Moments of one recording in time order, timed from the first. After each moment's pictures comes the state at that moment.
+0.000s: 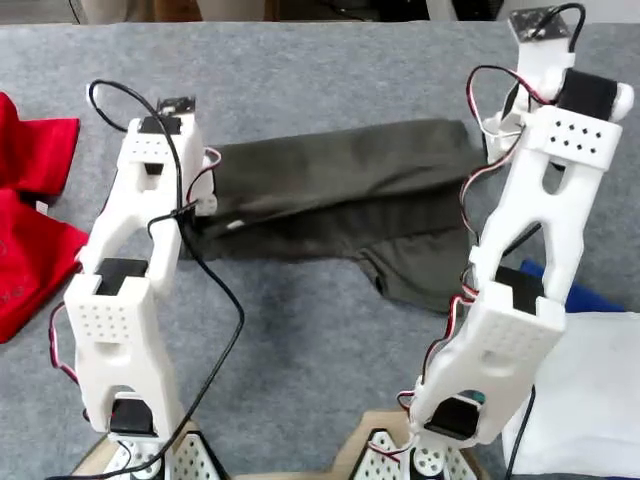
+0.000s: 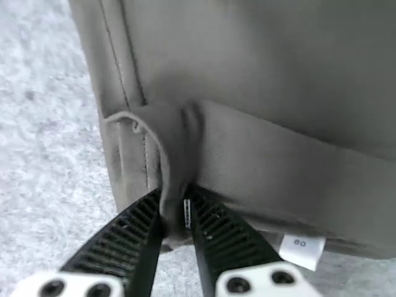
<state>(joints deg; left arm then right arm) -1.3 29.7 -13.4 79.8 1.2 15.3 27.5 -48.5 101.1 12.6</state>
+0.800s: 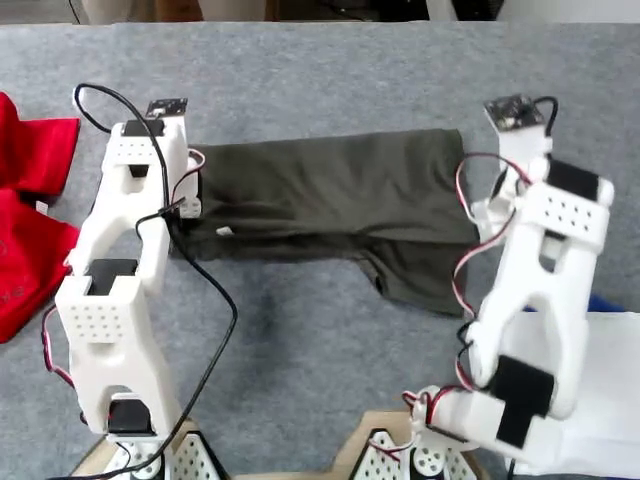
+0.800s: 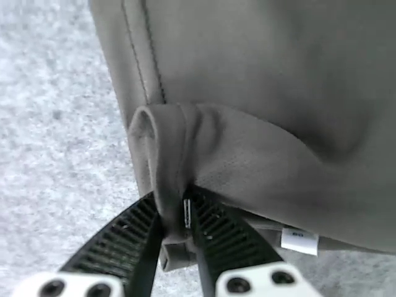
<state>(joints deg) -4.5 29.6 -11.8 78.3 -6.9 20.3 -7.7 17.4 74.6 22.4</state>
